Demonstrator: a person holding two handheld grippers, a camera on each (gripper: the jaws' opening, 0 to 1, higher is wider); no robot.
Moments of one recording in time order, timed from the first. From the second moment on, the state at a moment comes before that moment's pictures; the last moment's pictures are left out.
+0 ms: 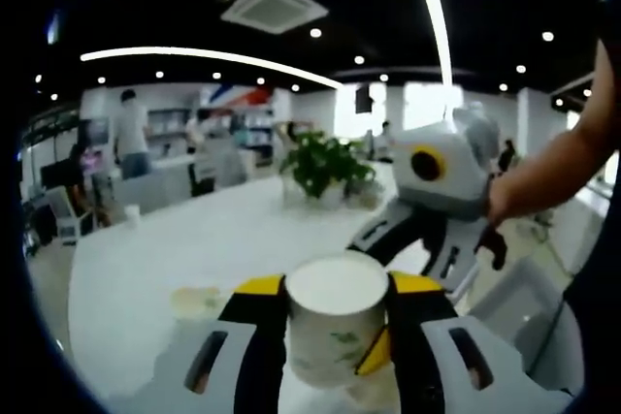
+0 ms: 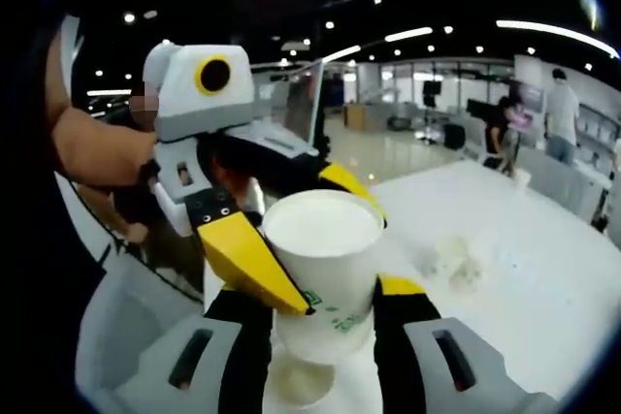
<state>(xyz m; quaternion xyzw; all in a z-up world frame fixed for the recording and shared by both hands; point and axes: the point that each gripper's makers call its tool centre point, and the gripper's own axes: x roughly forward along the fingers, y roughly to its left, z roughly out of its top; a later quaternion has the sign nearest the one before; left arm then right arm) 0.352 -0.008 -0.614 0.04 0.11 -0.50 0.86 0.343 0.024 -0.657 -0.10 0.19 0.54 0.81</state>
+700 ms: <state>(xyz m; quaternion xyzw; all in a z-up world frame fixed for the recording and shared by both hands) 0.357 0.003 -0.611 0.05 0.10 -0.49 0.86 0.367 -0.012 -0.654 -0.11 0.13 0.47 0.86</state>
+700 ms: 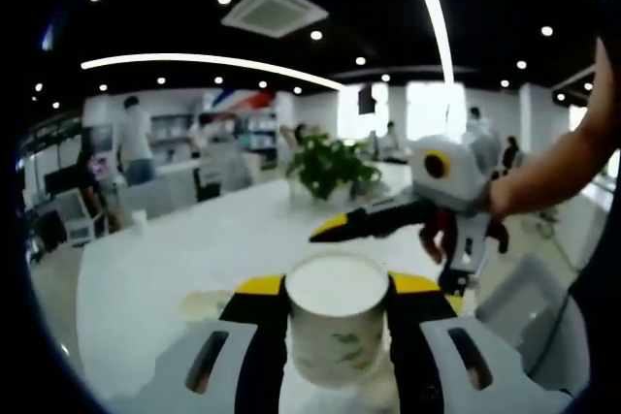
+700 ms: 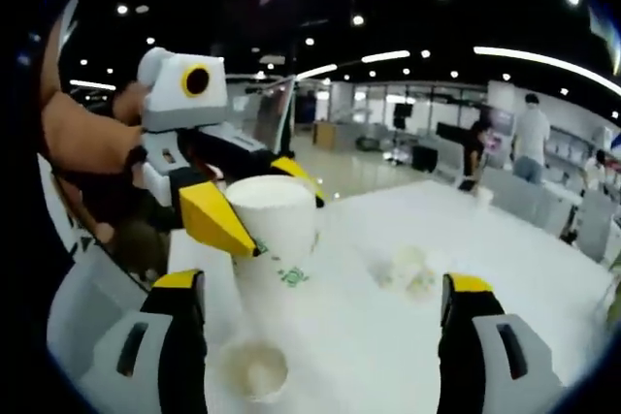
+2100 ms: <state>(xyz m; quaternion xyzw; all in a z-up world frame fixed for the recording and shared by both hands) 0.354 0.013 -0.570 -0.08 0.05 -0.50 0.86 0.321 -0.001 -0.624 0.03 0.13 0.53 0.84</state>
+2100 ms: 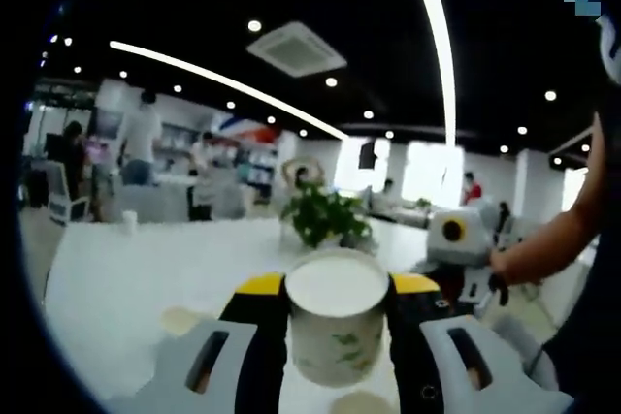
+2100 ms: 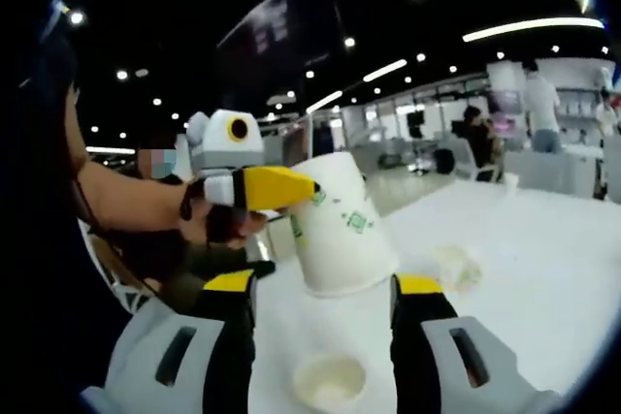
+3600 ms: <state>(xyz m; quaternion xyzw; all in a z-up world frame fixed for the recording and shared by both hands) 0.323 0.026 -0.602 0.00 0.11 -0.59 0.80 0.293 -0.002 -0.573 0.10 0.13 0.65 0.74</state>
